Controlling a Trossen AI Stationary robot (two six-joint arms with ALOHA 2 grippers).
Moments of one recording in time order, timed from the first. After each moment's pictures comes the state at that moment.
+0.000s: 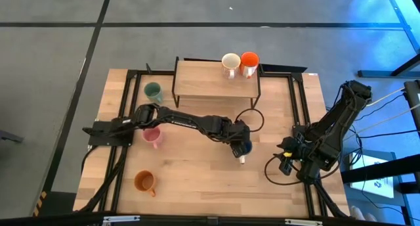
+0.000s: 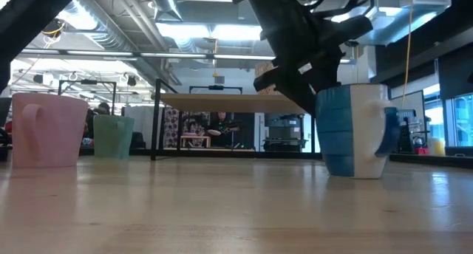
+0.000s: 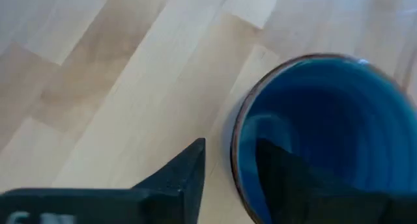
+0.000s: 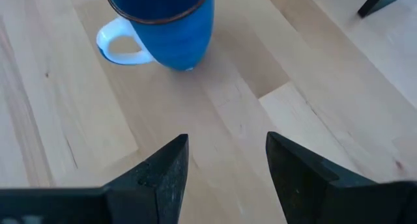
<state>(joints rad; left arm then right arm) -0.09 2.30 2.02 -0.74 -0.20 -0.55 0.99 1.13 0.77 -1.07 0.62 1.50</state>
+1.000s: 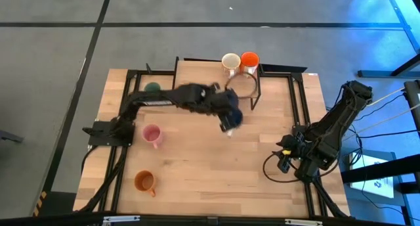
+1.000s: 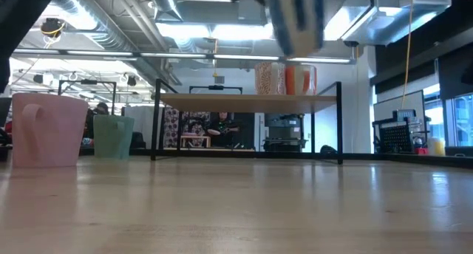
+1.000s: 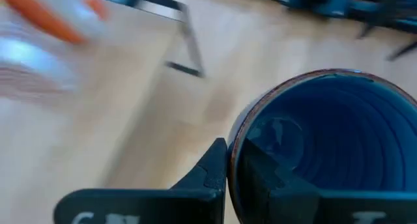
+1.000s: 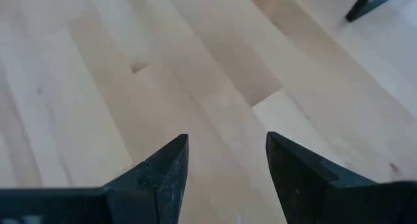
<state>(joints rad) -0.02 2.07 2.34 -1.18 -0.35 -0.29 0.96 1.13 0.77 -1.08 0.64 1.51</state>
